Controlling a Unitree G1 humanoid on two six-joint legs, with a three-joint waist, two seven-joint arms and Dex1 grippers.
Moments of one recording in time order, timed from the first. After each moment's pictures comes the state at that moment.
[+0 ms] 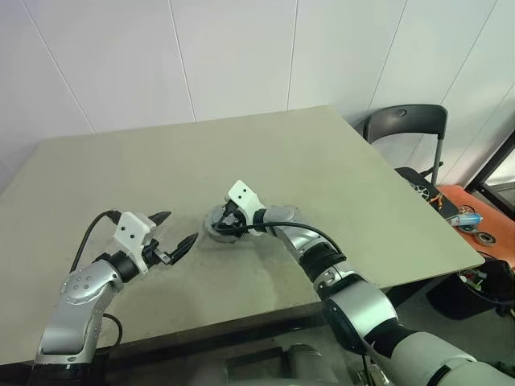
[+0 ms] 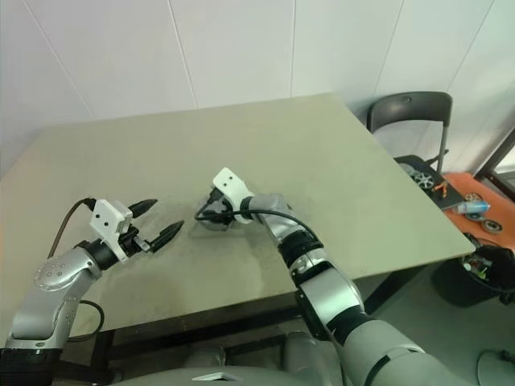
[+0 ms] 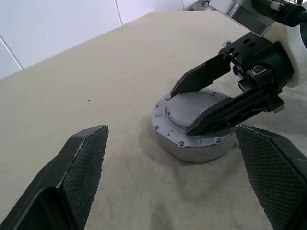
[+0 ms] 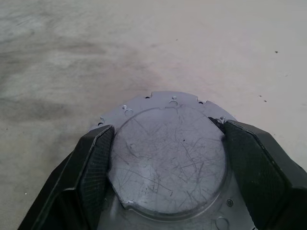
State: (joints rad) left arm 0.07 0.54 0.17 -0.24 -0.34 0.21 -0.67; right arm -0.86 0.04 0.27 0.85 -0.07 0.23 0.68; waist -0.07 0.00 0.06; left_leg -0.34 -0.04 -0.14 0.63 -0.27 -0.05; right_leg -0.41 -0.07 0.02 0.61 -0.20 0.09
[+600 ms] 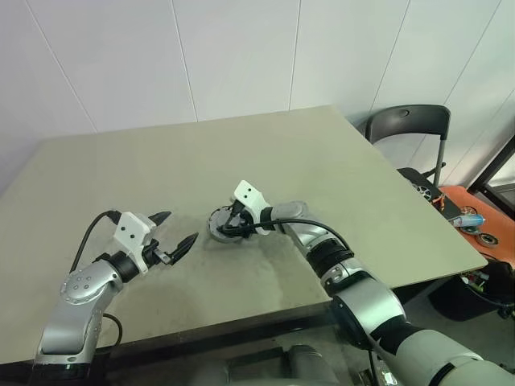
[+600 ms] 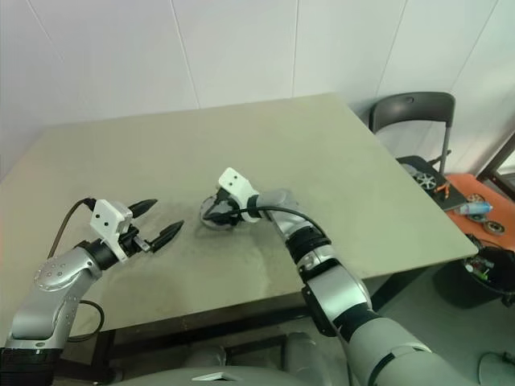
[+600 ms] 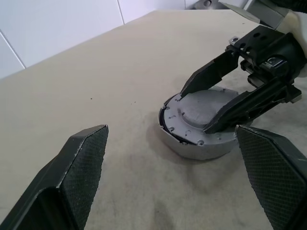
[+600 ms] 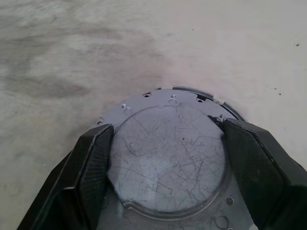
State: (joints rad) left arm 0.07 0.54 0.17 -0.25 -0.34 0.21 -0.67; right arm -0.86 -0.02 0.27 0.82 -0.06 0.26 0.83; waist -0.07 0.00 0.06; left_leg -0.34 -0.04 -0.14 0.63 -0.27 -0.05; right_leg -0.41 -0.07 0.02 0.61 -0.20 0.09
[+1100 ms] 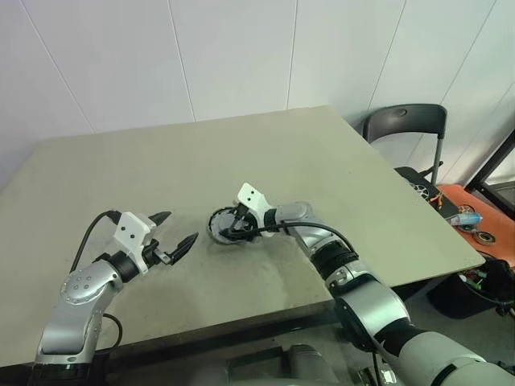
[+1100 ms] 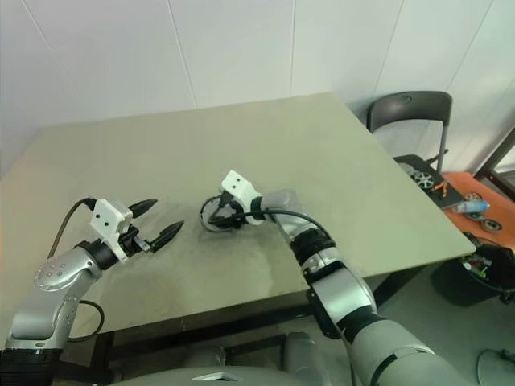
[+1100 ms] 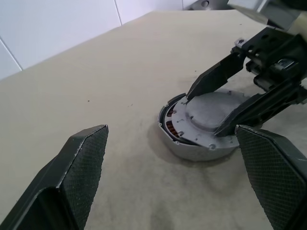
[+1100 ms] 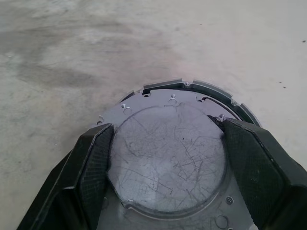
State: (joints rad) left arm 0.07 0.54 0.17 -0.25 -0.34 0.22 -0.67; right arm -0.85 -0.03 0.29 0.83 -0.06 0.21 0.83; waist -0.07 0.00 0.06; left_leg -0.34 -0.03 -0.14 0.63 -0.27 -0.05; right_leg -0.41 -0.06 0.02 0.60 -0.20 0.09
